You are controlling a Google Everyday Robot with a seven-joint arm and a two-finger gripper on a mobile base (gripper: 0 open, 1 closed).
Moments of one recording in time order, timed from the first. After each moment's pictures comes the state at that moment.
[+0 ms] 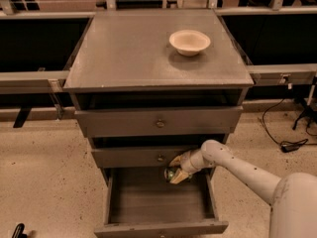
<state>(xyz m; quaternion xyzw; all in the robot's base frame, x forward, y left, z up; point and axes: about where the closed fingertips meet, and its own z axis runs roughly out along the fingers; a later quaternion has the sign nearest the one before) 0.656 -0.081 0.342 -0.68 0.64 0.14 0.32</state>
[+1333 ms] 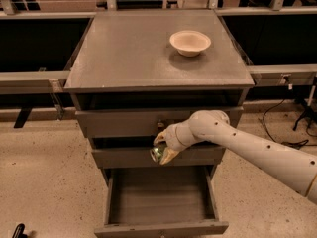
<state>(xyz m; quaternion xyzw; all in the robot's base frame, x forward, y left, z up) 0.629 -0.013 0.560 -0.80 0.49 0.03 0.35</state>
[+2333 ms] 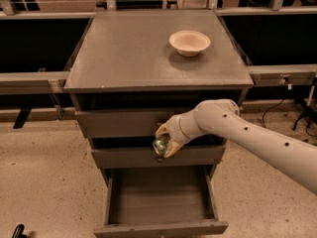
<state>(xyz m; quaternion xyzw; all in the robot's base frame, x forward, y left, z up) 0.617 -0.019 0.627 -0.82 0.45 -0.01 0.35</state>
